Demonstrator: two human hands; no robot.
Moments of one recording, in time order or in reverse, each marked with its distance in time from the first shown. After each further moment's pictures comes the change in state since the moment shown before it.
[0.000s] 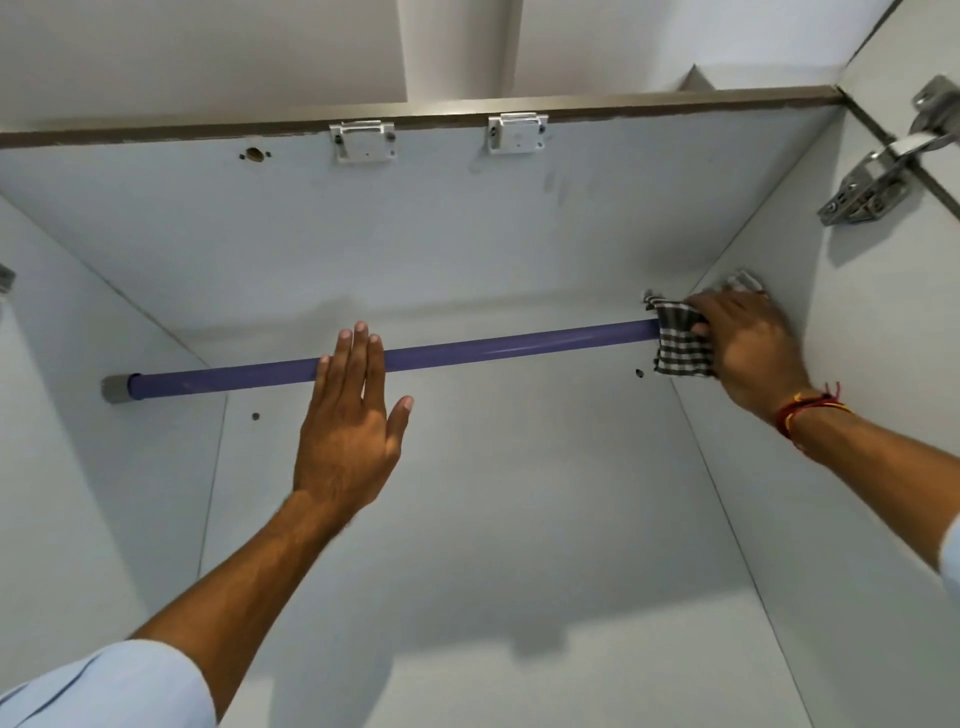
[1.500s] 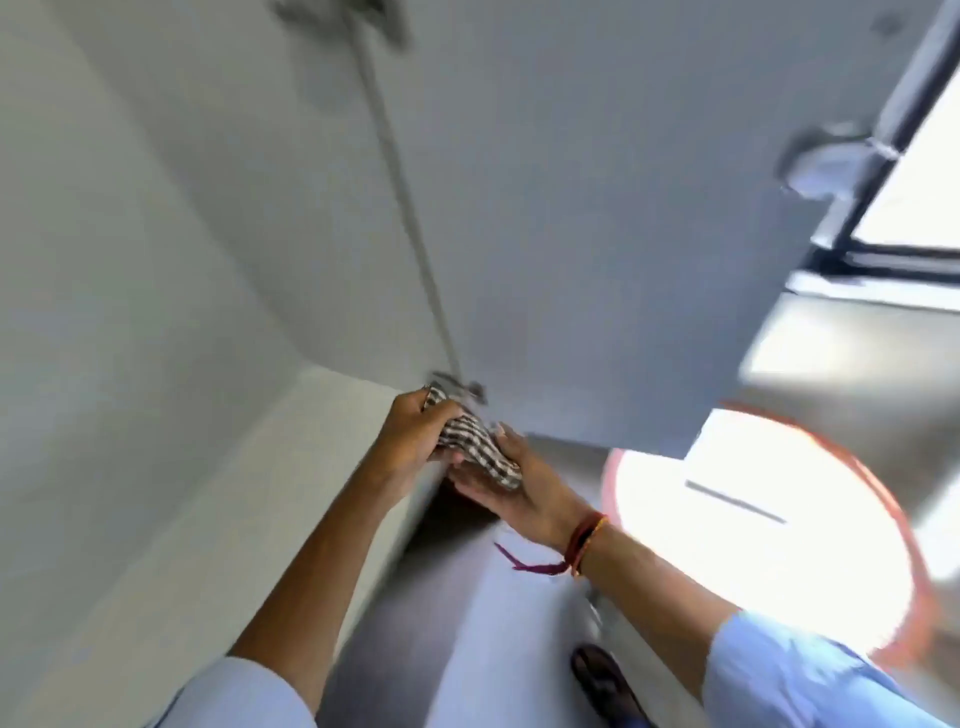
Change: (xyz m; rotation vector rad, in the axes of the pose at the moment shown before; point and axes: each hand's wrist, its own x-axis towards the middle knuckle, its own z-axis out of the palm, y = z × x) left_hand -0.534 0.433 -0.251 -1.603 -1.974 -0.719; right_hand -0.628 -0.216 -0.507 0.803 -0.048 2.472
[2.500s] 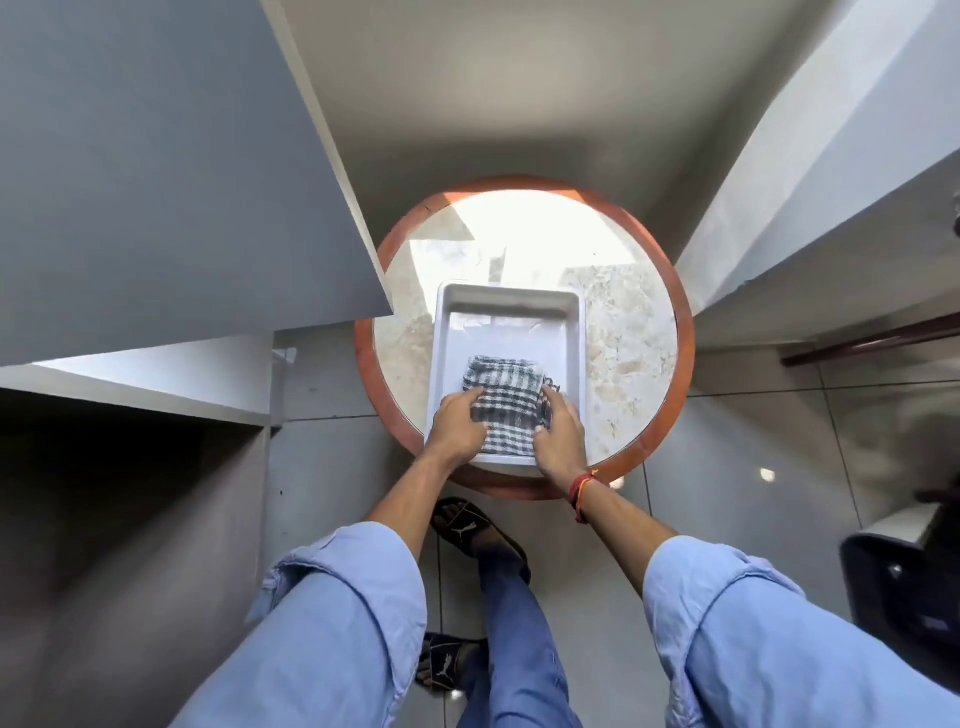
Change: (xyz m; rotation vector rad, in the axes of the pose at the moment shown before) left_hand 0.084 -0.352 0.471 0.719 -0.788 -0.100; right_hand -0.027 0.058 -0.511 -0.857 1.065 -0.011
